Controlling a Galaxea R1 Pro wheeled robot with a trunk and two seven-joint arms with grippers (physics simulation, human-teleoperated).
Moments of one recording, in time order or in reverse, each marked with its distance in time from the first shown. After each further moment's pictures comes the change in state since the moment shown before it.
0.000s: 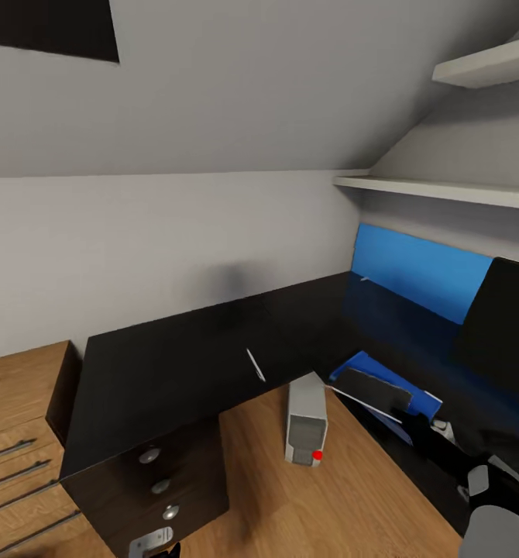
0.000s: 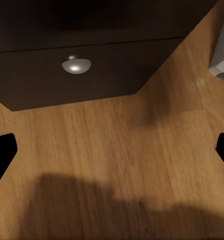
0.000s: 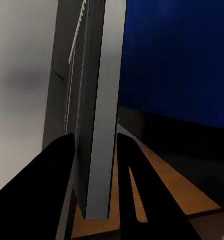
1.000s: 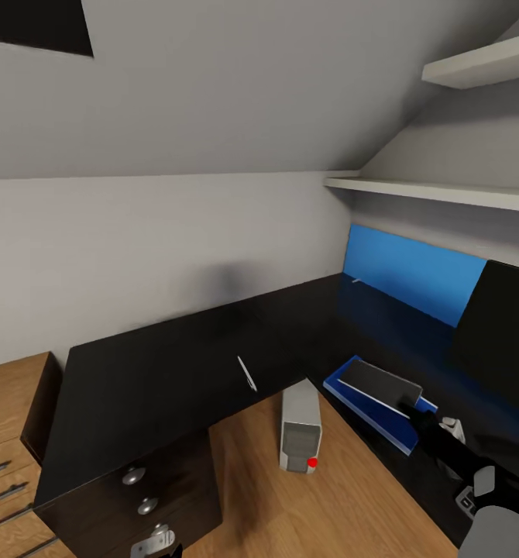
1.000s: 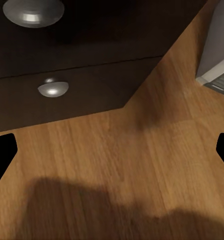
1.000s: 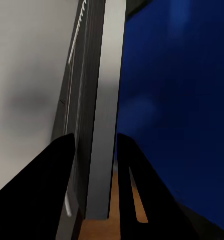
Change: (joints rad) left arm 0.000 0.000 0.000 0.042 -0.005 -0.076 -0.004; right arm 0.000 -0.002 -0.018 -0.029 -0.003 -0.061 0.043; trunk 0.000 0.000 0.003
